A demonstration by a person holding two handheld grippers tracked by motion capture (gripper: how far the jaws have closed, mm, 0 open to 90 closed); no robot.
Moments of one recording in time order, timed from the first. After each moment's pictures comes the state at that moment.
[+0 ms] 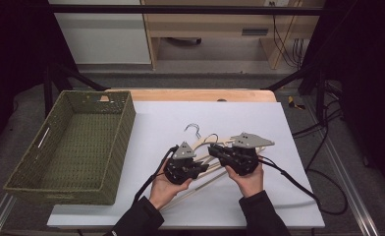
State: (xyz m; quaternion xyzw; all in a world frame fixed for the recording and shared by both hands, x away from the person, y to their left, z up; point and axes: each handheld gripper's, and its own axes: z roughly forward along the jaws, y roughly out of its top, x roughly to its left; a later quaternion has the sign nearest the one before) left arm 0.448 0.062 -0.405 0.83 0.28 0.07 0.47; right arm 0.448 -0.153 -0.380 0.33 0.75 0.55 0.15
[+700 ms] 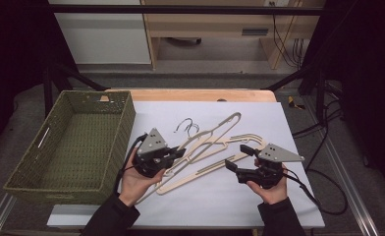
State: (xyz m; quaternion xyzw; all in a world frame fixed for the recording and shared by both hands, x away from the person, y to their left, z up) left arm 0.433 0.132 -0.328 0.81 0.27 0.17 0.49; right arm 0.420 -0.203 -0.385 0.34 0.73 0.55 0.20
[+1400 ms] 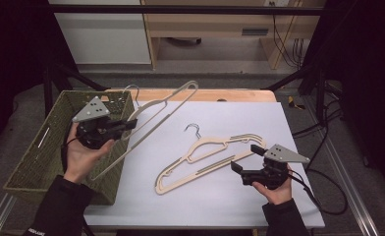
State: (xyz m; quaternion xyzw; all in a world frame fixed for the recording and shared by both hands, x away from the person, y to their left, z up) left arm 0.465 0.241 -0.274 0.79 0.31 0.22 0.47; right arm 0.421 -0.215 -0.390 0.37 0.72 0.54 0.21
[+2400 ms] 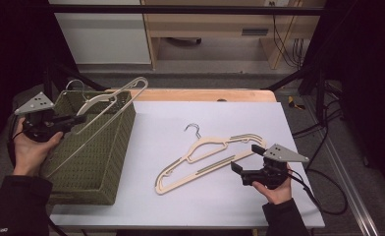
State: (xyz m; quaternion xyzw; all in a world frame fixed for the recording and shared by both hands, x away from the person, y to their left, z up) left arm 0.487 0.368 -0.289 0.78 0.37 0.25 0.44; right arm 0.422 -0.215 -0.391 0.37 0.73 0.54 0.21
